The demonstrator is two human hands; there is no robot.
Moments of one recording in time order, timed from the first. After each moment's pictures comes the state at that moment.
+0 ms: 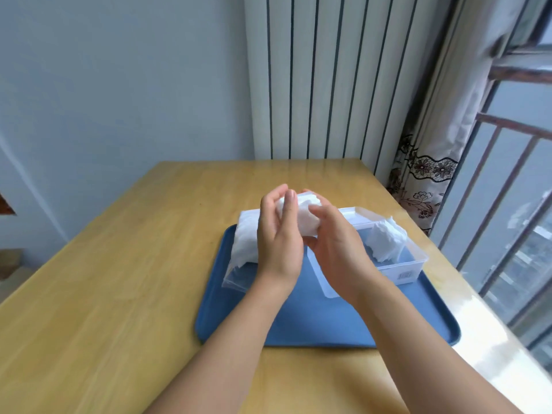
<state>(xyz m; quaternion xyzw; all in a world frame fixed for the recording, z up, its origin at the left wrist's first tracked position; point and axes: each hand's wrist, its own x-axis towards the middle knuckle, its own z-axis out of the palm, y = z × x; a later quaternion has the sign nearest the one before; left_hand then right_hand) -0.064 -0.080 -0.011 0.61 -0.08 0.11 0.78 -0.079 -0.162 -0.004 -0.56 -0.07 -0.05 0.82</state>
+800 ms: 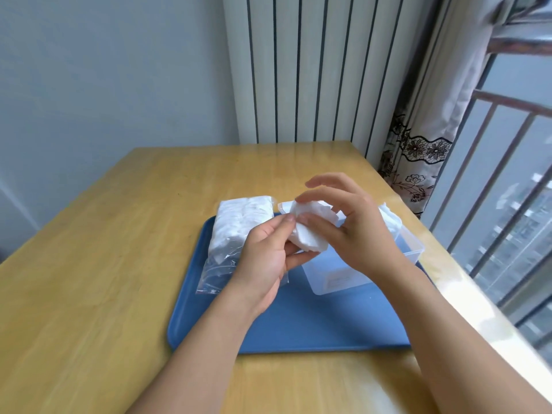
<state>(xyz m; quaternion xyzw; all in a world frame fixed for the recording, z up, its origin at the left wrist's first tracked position) -0.055 -0.076 -0.036 0.56 -0.11 -0.14 0.81 -0.055 -0.233 -0.026 -0.86 -0.19 -0.28 0.38</state>
